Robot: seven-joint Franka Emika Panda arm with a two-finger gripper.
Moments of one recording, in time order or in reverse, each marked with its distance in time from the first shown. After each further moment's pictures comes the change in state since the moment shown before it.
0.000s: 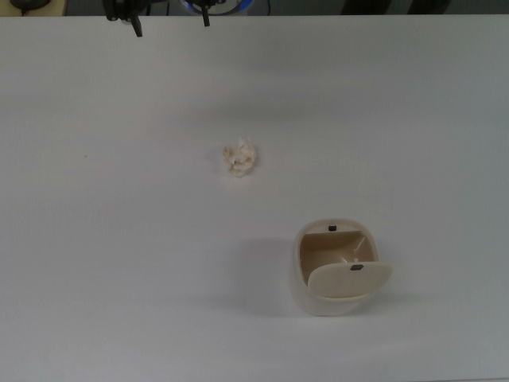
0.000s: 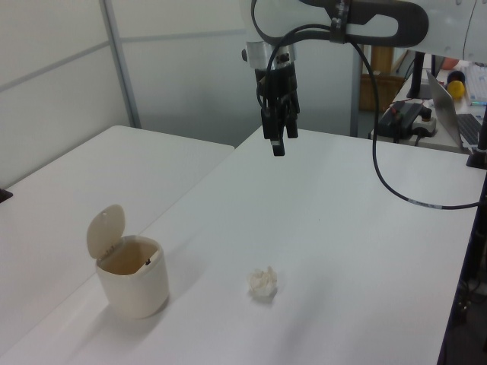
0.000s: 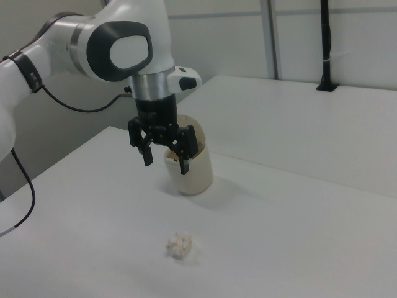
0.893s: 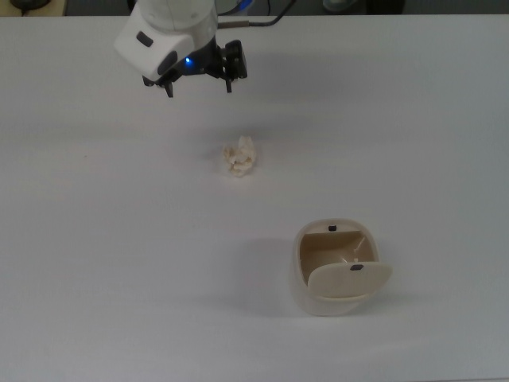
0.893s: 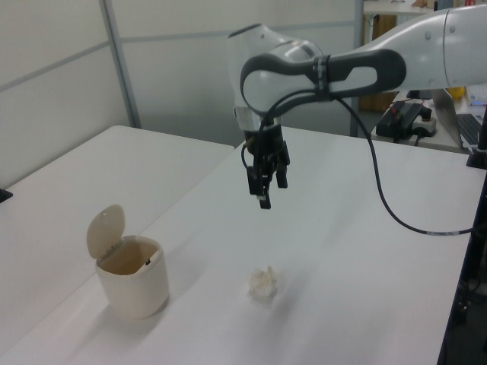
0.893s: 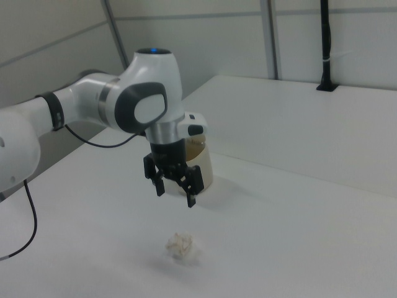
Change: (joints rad) arm 0.048 0.010 0.004 -0.299 0.003 0.307 0.133
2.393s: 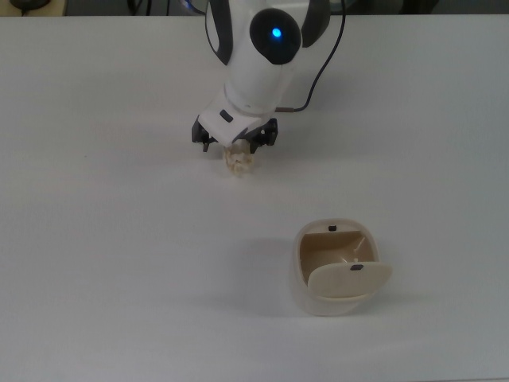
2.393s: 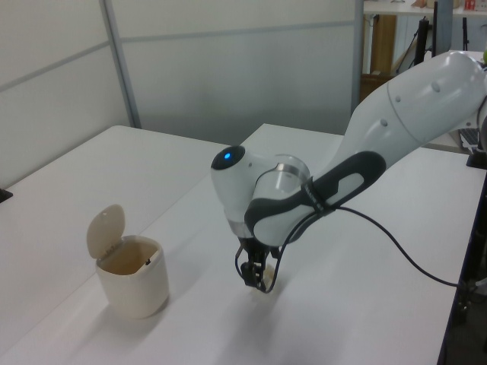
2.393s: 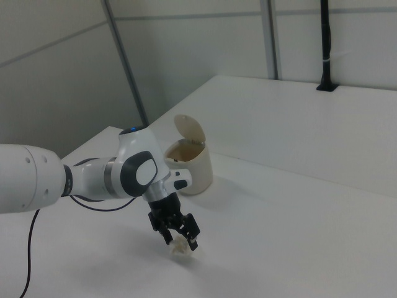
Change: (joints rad) arm 0.161 0.123 0.000 -0.311 -0.285 0.447 0.322
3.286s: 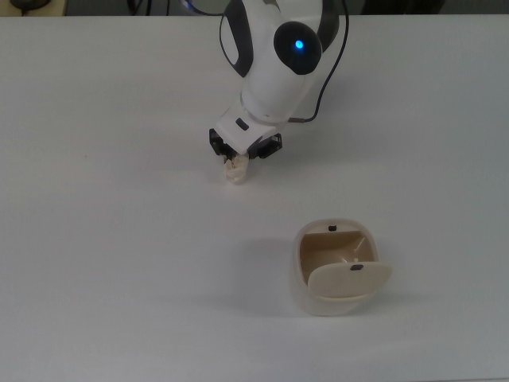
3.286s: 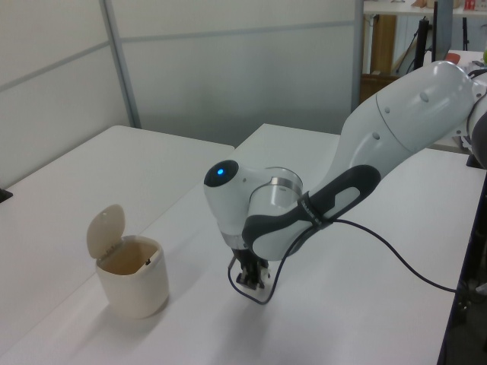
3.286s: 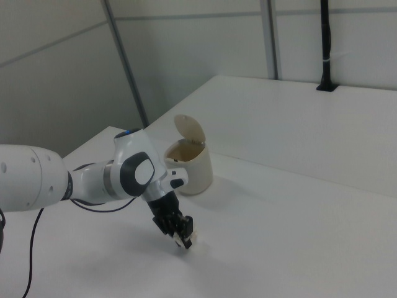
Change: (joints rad) arm 0.029 0.034 -0.002 0.023 -0.055 0.042 0.073
